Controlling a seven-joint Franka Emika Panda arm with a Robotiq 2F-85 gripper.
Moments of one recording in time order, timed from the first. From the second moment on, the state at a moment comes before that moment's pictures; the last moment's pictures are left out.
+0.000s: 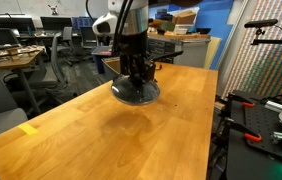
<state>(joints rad) 0.32 0.30 0.28 -2.08 -0.51 2.22 -0.43</state>
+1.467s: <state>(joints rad) 0.18 0.36 0.18 -1.61 -0.54 1.82 -0.60</state>
